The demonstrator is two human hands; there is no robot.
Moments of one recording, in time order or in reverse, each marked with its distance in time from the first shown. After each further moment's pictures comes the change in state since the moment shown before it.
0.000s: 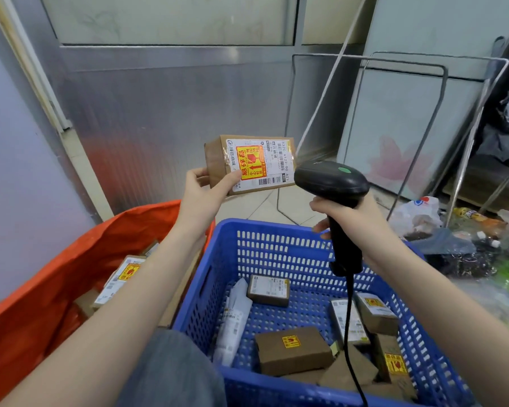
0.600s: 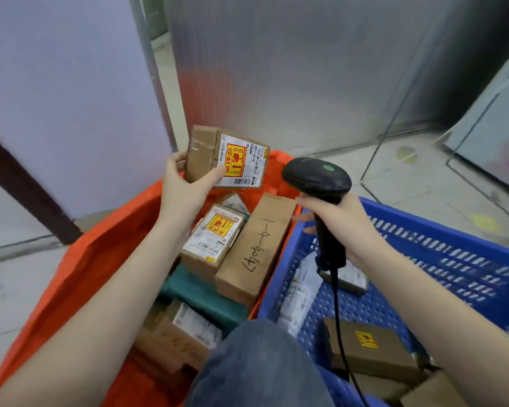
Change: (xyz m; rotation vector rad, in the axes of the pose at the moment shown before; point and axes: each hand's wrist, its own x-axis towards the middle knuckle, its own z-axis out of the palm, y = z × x) left_hand 0.049 -0.117 -0.195 0.048 0.382 -0.060; right_hand 0.057 0.071 0.225 0.001 -0.324 0.133
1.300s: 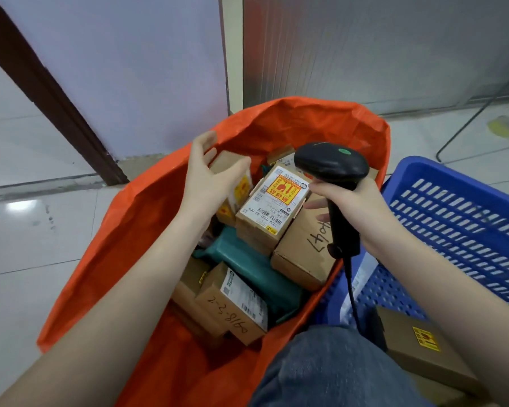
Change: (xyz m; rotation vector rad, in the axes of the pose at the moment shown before) left_hand 0.031 -0.093 -0.063 0.115 0.001 -0.057; right_hand 0.047 0.060 0.095 -0.073 -0.166 0.082
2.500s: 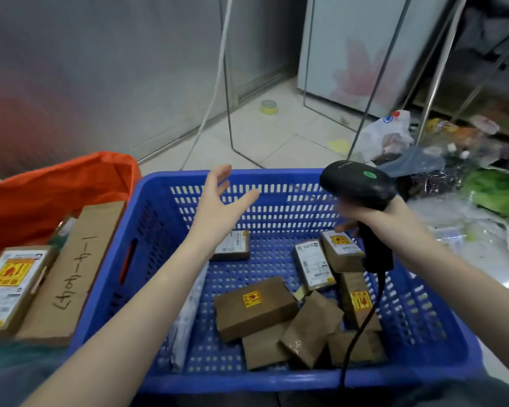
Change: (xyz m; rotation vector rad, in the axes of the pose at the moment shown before) left_hand -0.205 0.101 0.370 0.029 -0.722 0.178; right_hand -0.233 0.098 -0.398 0.021 0.612 0.122
